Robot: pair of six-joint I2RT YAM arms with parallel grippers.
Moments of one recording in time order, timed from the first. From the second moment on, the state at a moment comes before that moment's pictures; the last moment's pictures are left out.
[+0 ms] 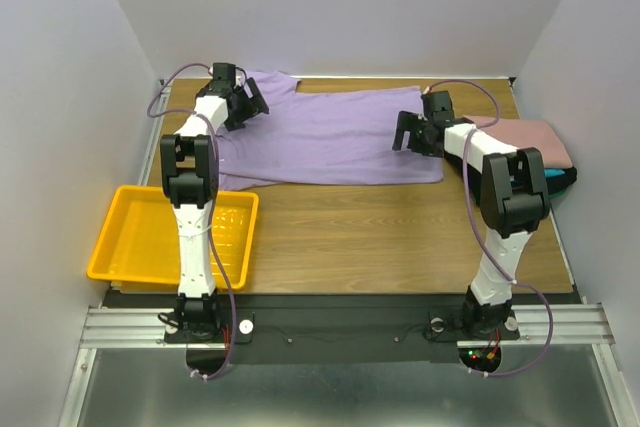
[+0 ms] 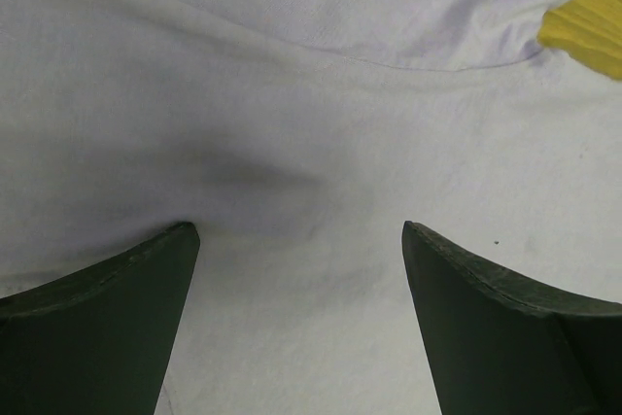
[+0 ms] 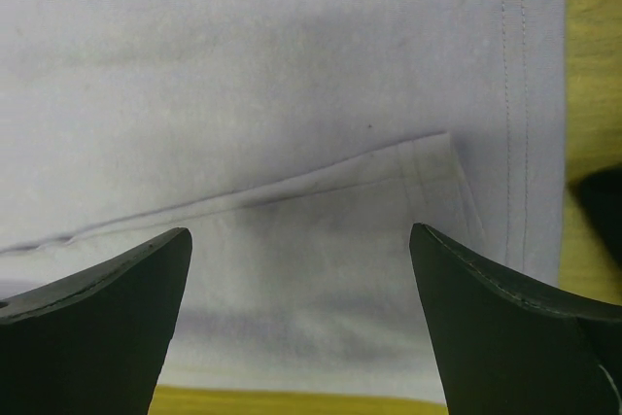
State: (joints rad) left arm -0.05 2.39 2.02 -0.46 0.15 -0.52; right arm 0.16 1.98 1.39 -0.30 -0.02 0.33
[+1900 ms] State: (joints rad) left arm -0.23 2.34 2.01 -0.82 -0.26 -0.40; right arm 0.16 1.84 1.37 -0.36 0.02 0.31
